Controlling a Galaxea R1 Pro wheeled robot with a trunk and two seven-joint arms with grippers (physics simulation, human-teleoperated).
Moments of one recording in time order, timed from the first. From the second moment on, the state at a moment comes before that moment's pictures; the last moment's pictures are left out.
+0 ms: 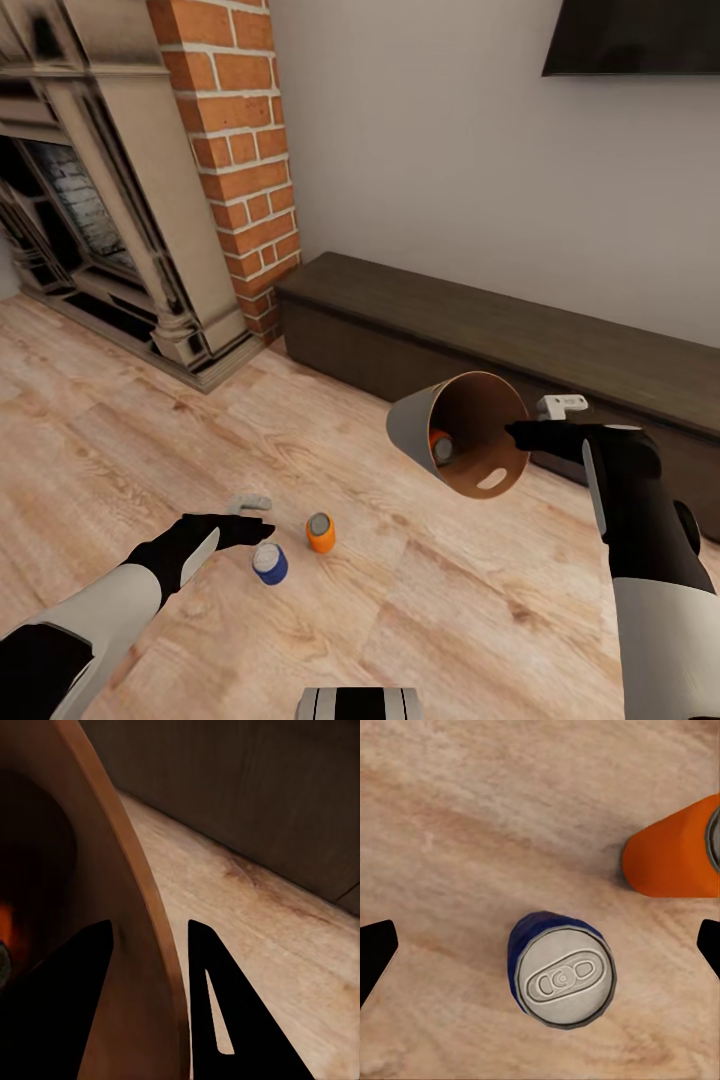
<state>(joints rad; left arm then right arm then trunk) -0.86 0.13 -0.40 -0.32 0.35 0.33 -0.18 -0.73 -0.13 -0.21 -1.40 0.24 0.94 0.49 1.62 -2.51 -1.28</state>
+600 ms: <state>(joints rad) -0.86 0.13 -0.40 -0.32 0.35 0.31 -0.18 -0.72 -0.13 -0.21 -1.39 0.24 0.93 0.49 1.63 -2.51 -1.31</state>
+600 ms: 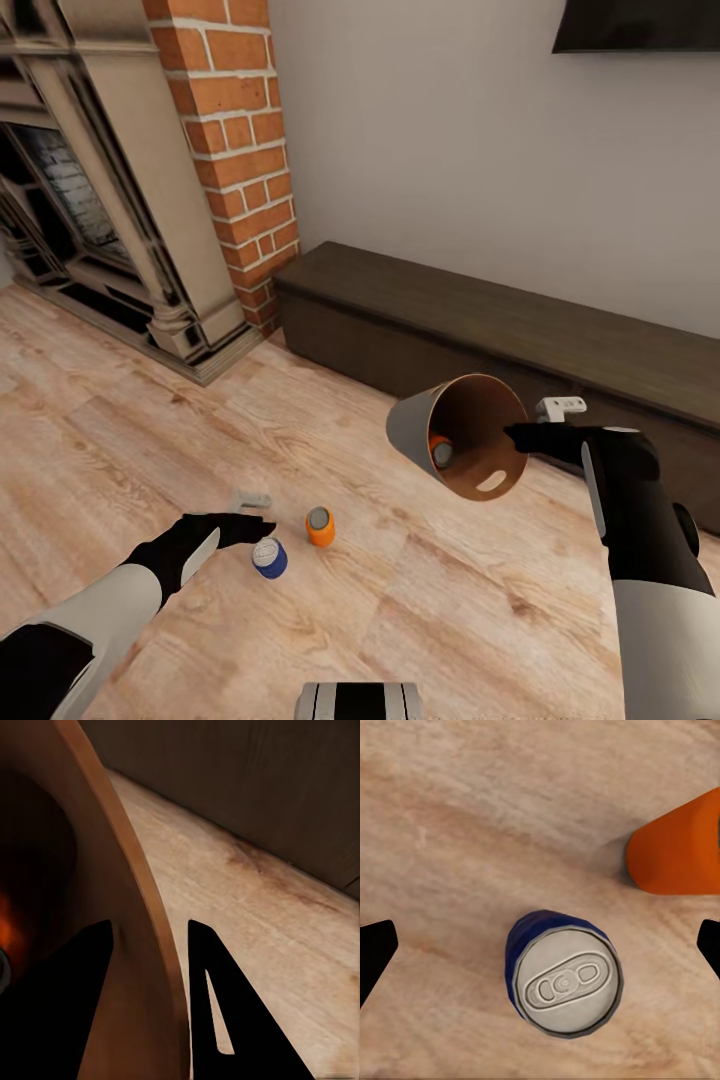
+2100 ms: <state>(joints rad) -0.86 0.13 -0.41 -0.32 0.35 0.31 -0.17 -0.73 -0.13 -0.20 -1.43 0.24 0.94 0.49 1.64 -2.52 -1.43</state>
